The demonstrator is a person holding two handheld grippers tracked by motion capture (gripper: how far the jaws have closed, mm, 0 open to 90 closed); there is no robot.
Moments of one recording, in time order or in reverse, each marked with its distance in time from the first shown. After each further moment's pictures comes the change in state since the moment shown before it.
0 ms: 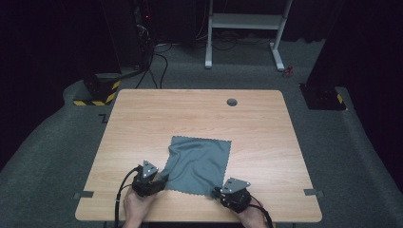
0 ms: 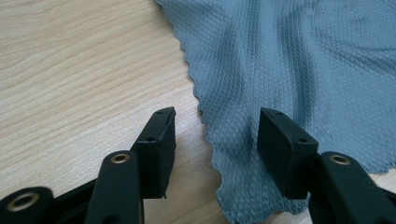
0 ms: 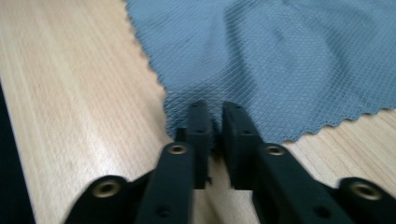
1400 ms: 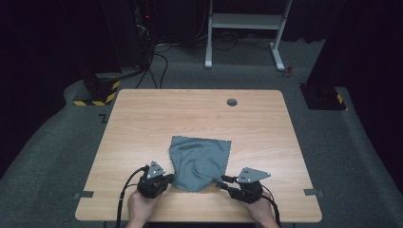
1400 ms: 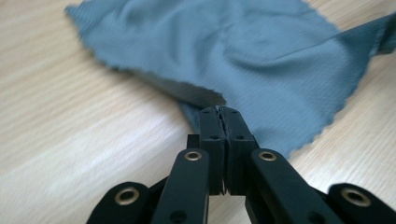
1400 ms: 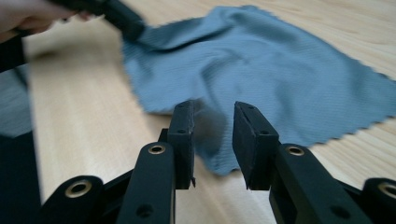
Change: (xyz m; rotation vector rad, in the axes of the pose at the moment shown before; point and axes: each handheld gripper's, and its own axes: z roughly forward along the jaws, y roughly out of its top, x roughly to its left) left arm -0.019 0.015 -0.016 0.010 -0.154 0.033; right arm -0.038 0.004 -0.027 -0.200 0.063 0.098
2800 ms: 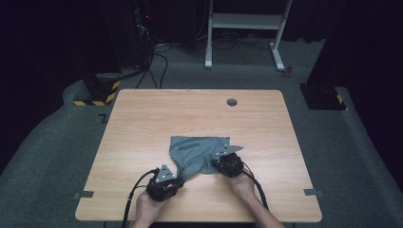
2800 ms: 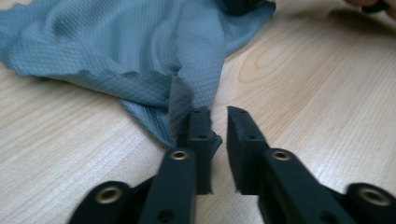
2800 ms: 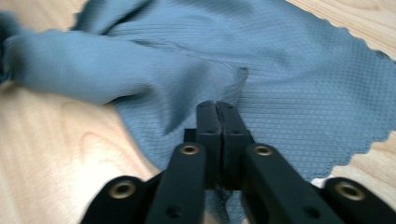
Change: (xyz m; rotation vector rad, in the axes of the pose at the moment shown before) left arm -0.020 0.007 0.015 -0.027 -0.124 0.105; right arm -0.042 0.034 0.079 0.214 -0.110 0.057
